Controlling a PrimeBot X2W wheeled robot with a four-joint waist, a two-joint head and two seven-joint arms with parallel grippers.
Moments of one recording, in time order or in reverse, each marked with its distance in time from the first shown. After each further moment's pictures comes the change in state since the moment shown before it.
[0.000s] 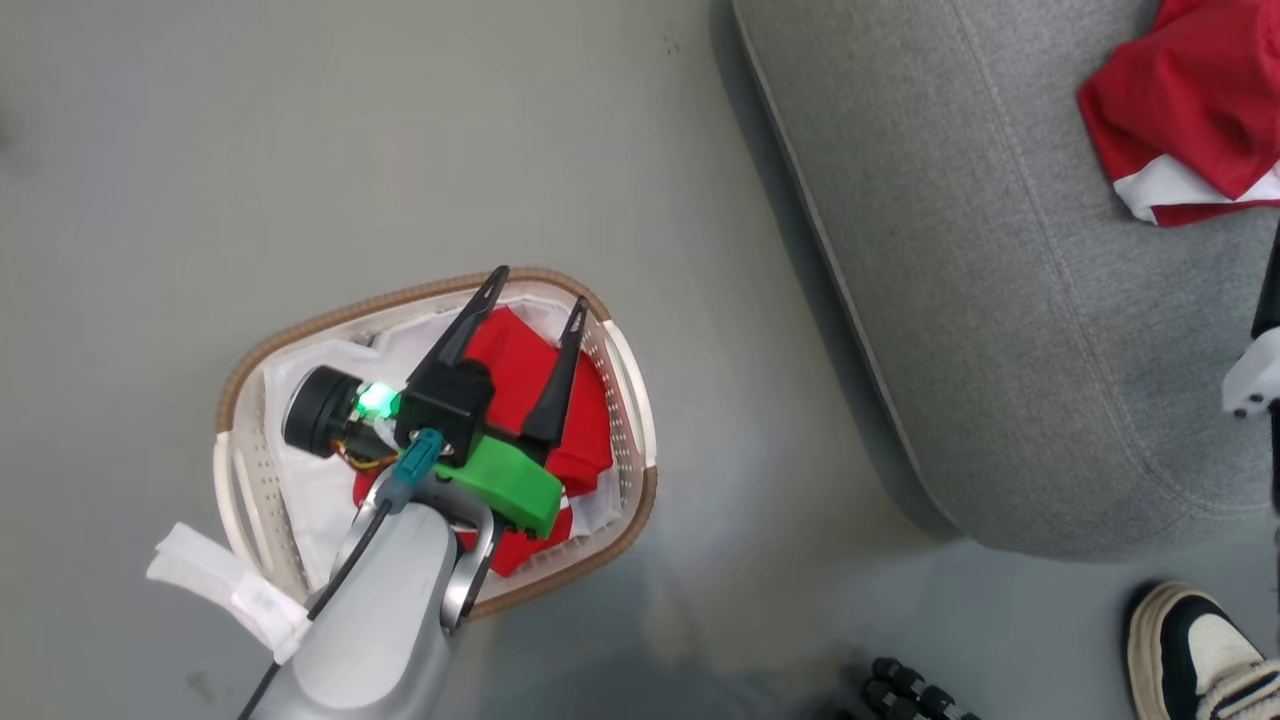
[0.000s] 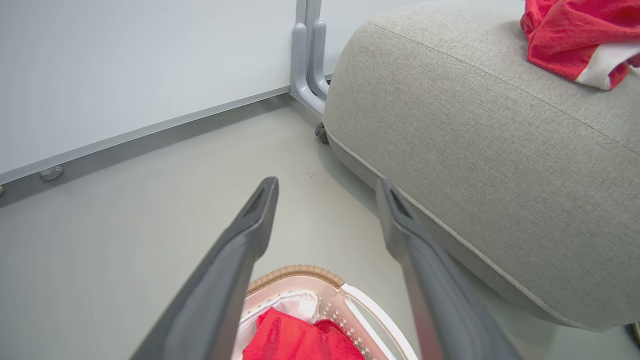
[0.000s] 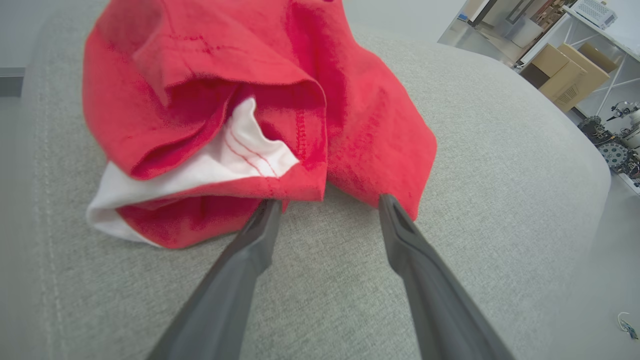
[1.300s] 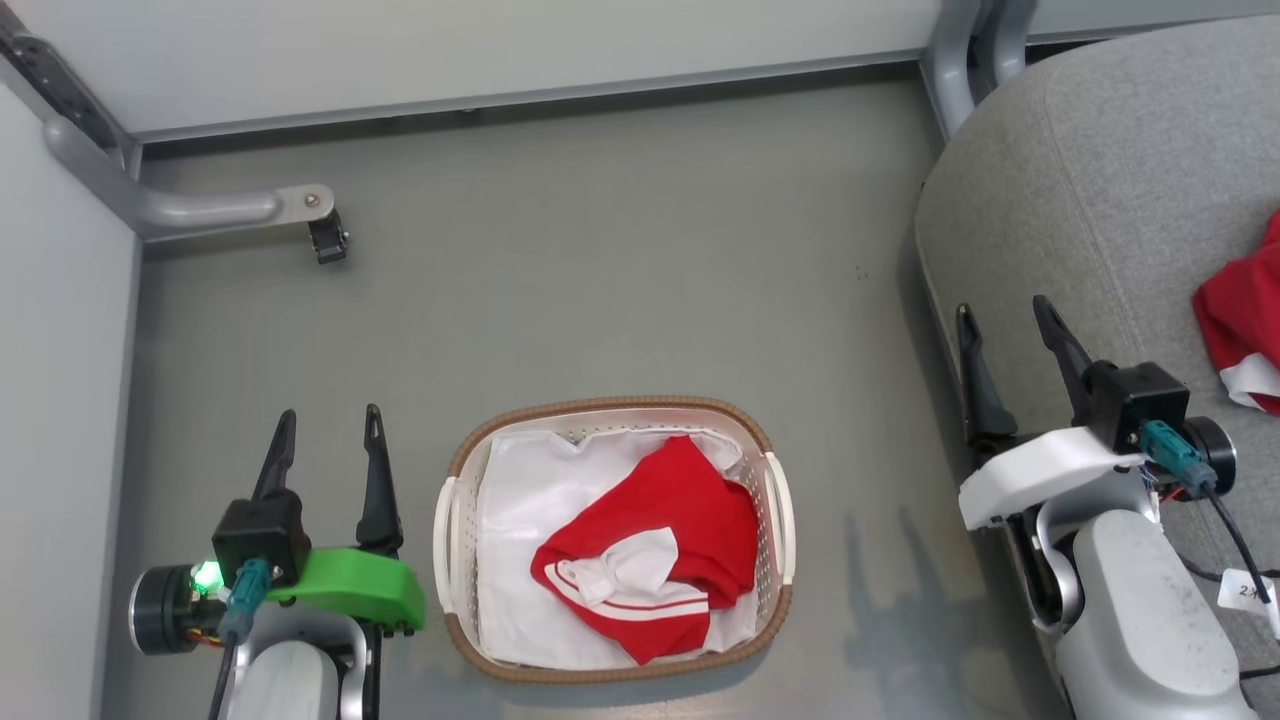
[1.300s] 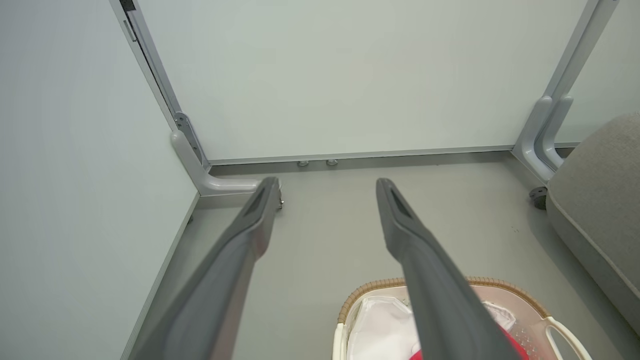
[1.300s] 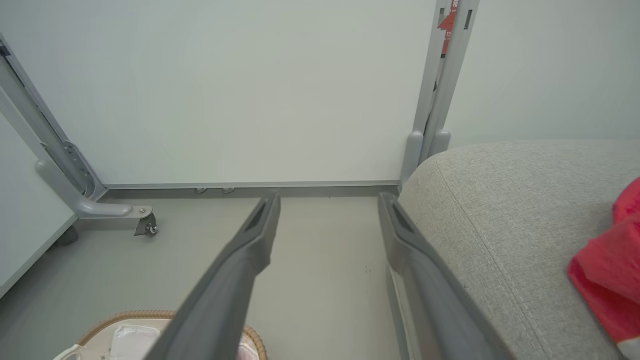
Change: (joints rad) left arm 0.285 -0.044 0.395 -0.073 0.045 0.085 0.000; right arm 0.235 0.199 0.378 -0.277 0.157 0.000 0.000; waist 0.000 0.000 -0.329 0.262
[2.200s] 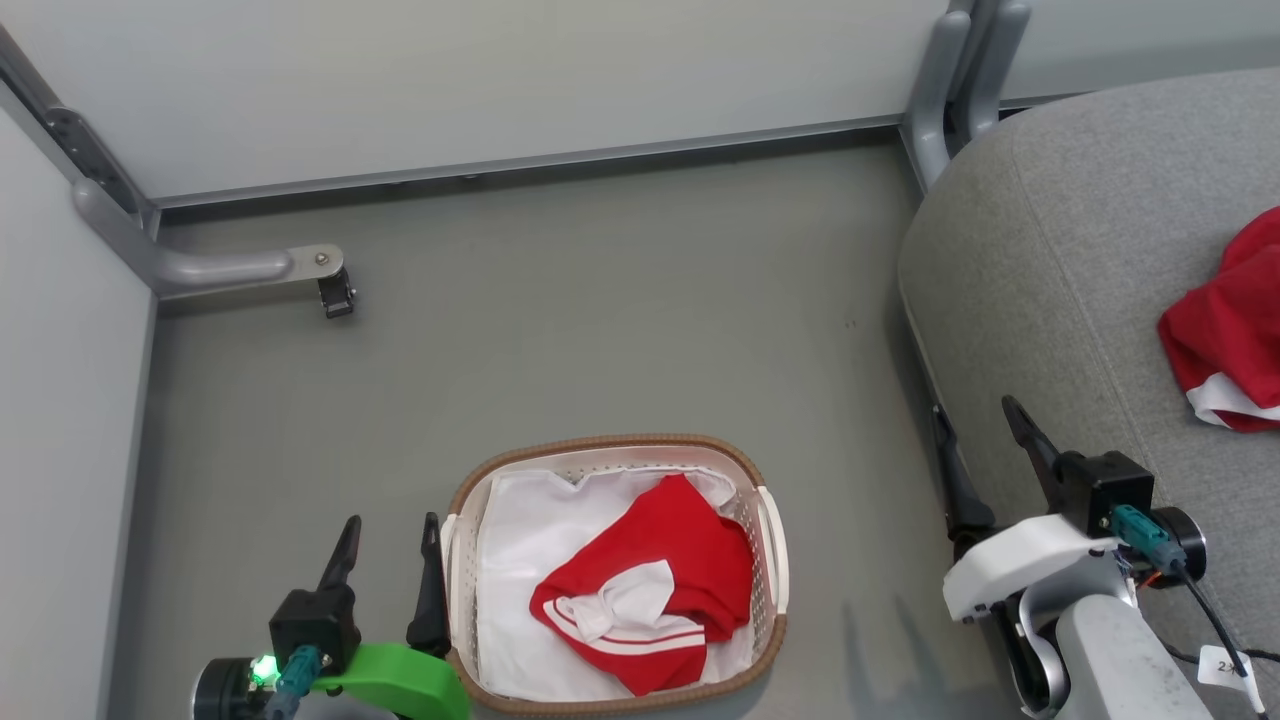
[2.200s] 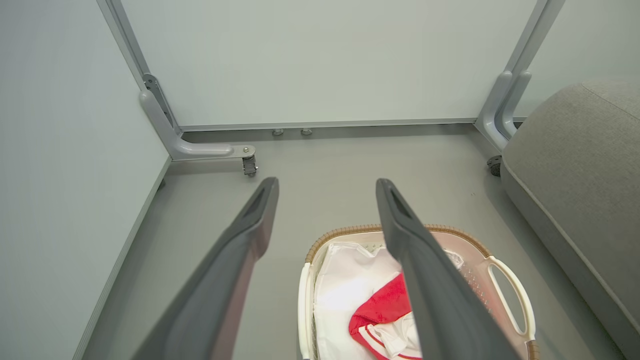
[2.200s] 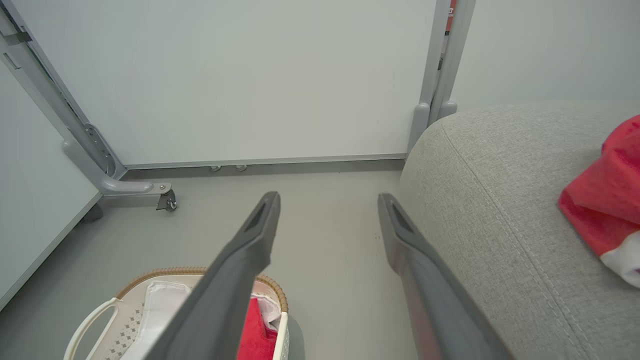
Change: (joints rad) left arm 0.142 -0.002 -0.078 0.018 -0.061 -0.016 0.000; right arm 0.142 0.007 0.046 -0.002 0.031 0.000 0.000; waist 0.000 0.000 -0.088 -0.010
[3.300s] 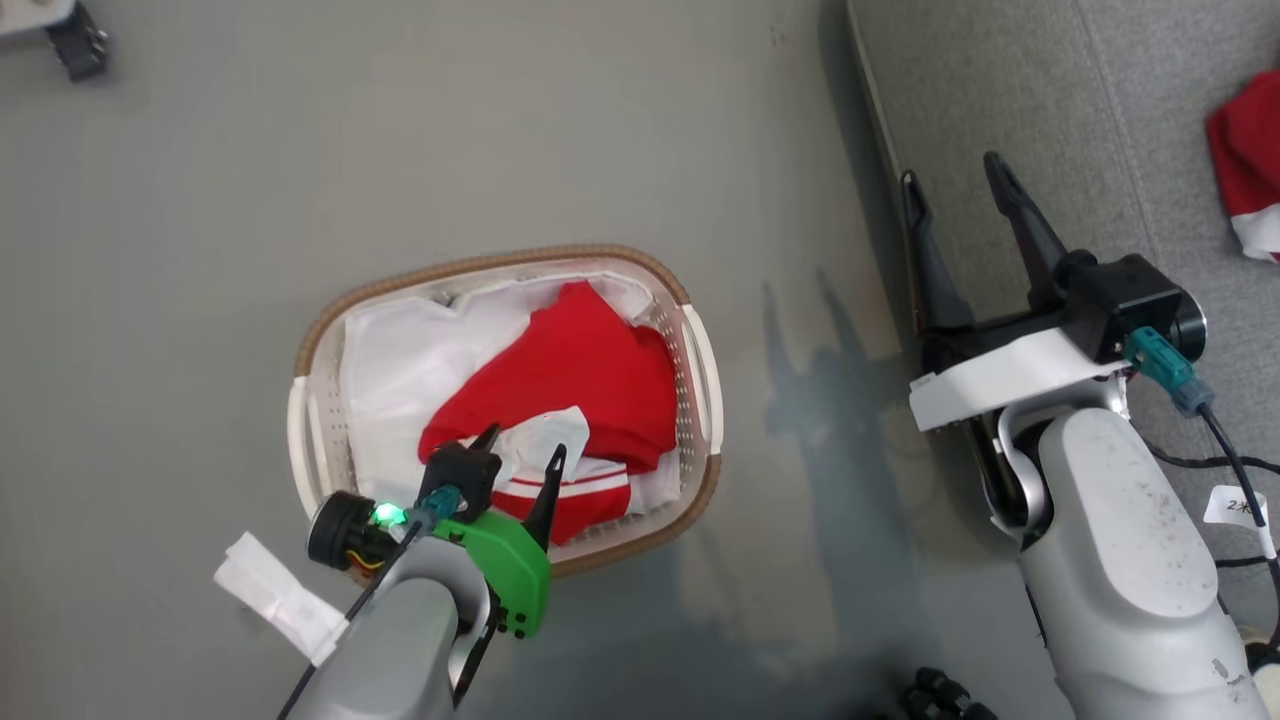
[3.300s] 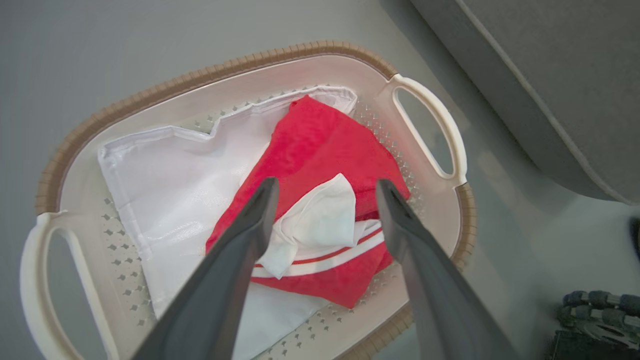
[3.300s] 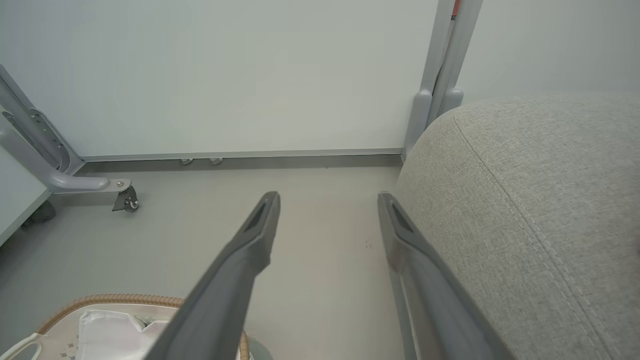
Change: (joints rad) left arm -0.449 -0.002 -0.380 0.525 -0.088 -0.109 0.000; right arm -0.268 0.000 0.067 -0.133 0.012 0.000 0.000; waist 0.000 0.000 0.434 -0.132
